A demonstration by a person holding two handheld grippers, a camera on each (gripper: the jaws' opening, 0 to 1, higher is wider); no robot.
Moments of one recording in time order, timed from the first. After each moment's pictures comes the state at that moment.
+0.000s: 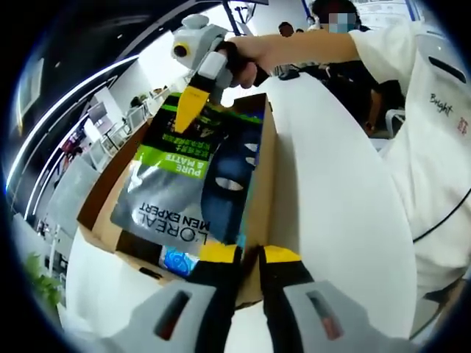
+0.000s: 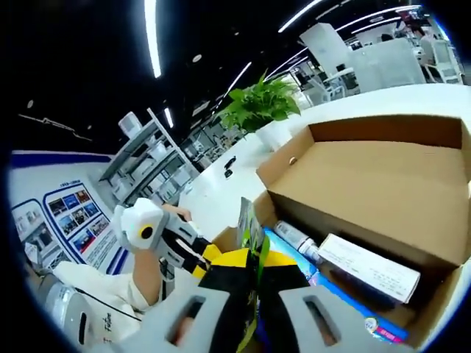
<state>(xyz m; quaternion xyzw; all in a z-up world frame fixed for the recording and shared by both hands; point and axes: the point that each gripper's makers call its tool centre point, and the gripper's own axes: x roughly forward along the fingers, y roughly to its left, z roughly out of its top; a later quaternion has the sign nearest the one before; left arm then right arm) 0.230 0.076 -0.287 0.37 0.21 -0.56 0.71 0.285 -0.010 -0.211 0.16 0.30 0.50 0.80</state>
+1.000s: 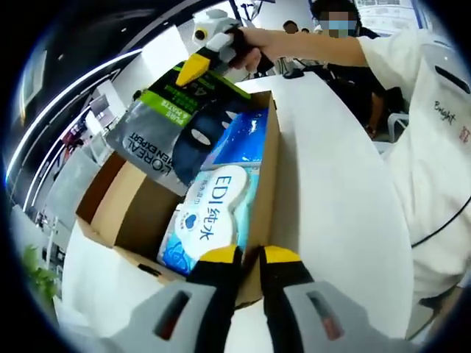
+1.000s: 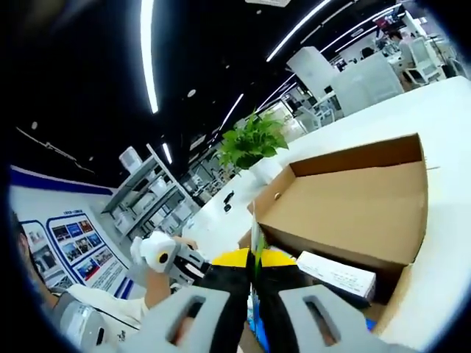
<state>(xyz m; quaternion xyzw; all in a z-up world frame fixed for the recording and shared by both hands) 0.231 0.075 -0.287 0.36 0.23 -0.56 0.71 0.300 -0.065 -0.179 0.24 0.25 0.47 0.81</state>
